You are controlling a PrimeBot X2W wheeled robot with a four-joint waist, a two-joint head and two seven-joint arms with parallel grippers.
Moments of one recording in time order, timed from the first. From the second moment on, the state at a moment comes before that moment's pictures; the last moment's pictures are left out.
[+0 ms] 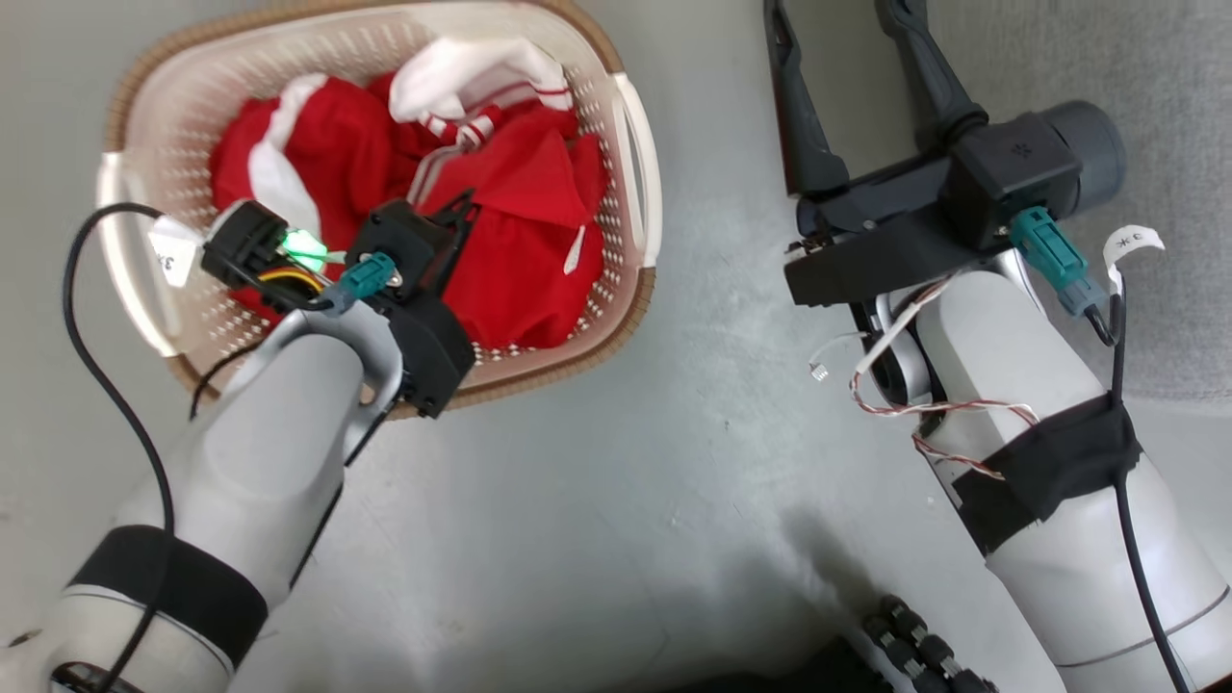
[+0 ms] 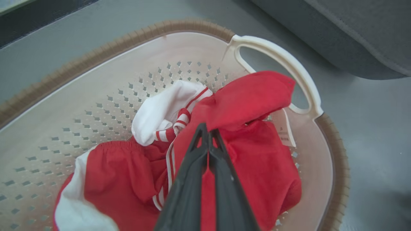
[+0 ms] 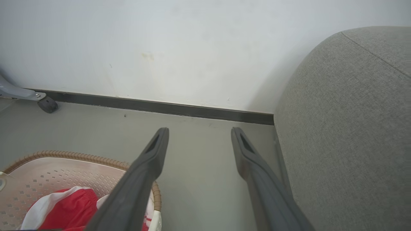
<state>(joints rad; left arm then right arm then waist) -1.02 0.23 -0.96 0.93 -0.51 -0.12 -0.25 -0.82 -0.07 0.44 0.33 0.19 -0.12 -0.26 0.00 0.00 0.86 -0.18</state>
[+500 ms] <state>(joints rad) -0.91 0.19 -0.88 0.89 -0.65 -0.12 -0.25 -0.72 -0.10 0.39 0.43 0.21 -0.09 -0.26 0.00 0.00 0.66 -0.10</state>
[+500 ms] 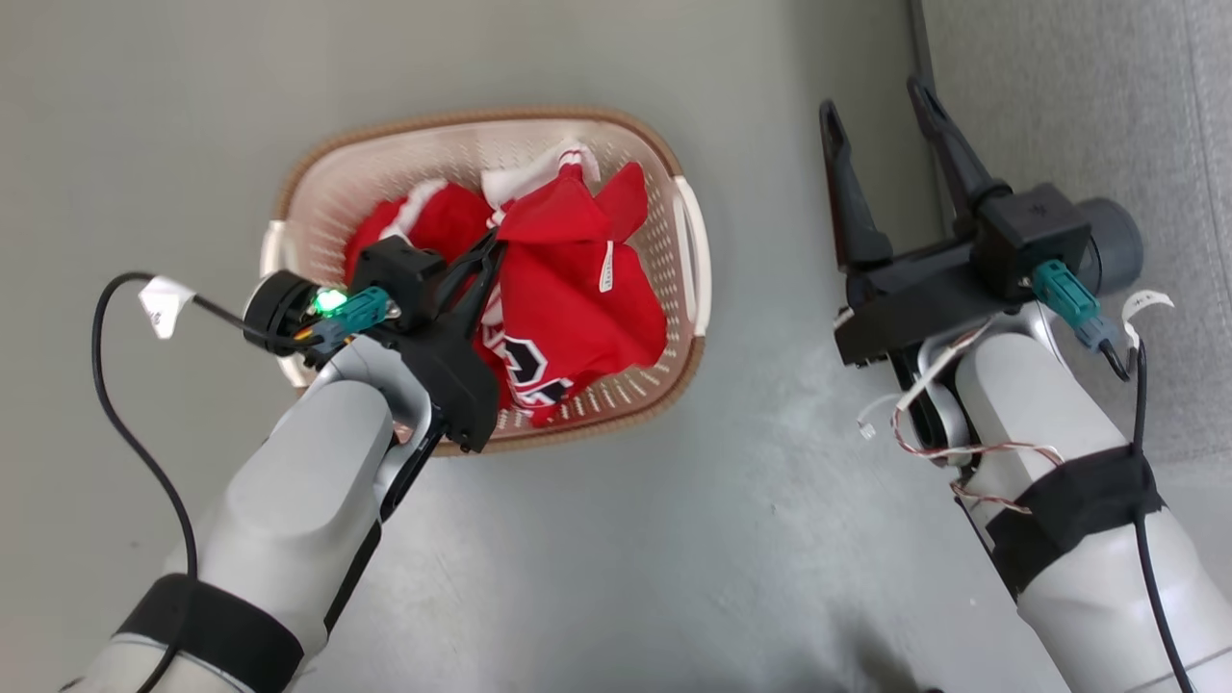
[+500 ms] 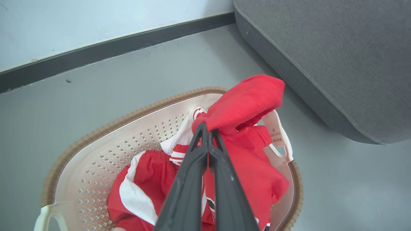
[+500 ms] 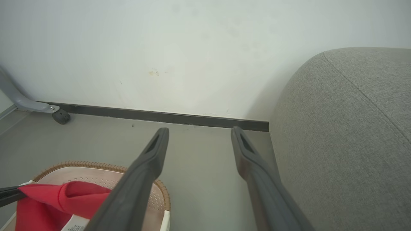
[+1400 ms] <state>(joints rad) -0.67 0.16 -0.58 0.84 -0.82 -0.12 -0.25 -0.49 -0.13 0.34 0.55 0.28 -0.02 -0.26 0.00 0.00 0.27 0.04</state>
